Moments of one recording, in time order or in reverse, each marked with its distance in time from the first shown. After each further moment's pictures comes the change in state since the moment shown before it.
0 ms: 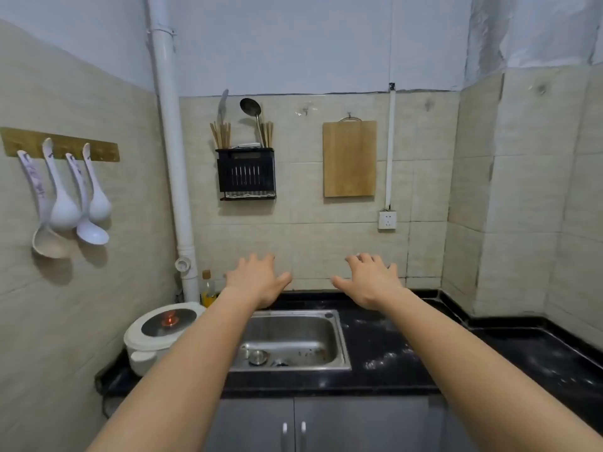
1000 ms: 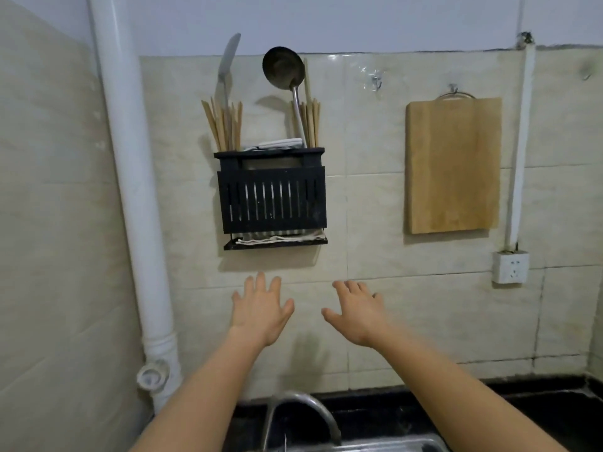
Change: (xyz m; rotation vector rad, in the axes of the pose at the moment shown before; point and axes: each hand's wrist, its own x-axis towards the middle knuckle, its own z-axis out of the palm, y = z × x) left_hand 0.528 -0.218 0.116 0.110 0.128 0.107; right_hand 0.533 -0.145 0.180 0.047 0.034 0.013
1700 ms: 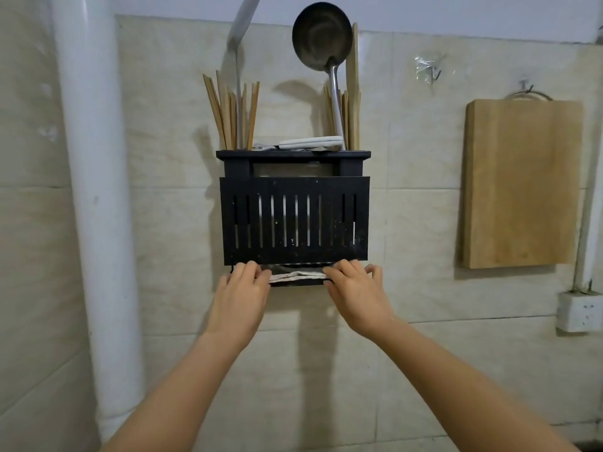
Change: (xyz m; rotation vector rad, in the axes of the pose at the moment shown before) left_hand 0.167 -0.097 0.039 0.011 0.626 0.257; right_hand 0.193 -0.022 0.033 -0.098 0.584 -0.296
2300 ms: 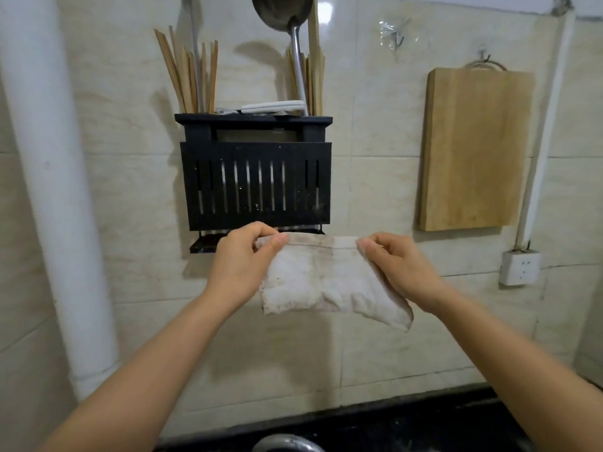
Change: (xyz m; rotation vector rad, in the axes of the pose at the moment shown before) left_hand 0.006 0.068 -0.070 -0.912 -0.096 -0.327; right_hand -0.056 0.039 -0.114 0.853 -0.134 0.462
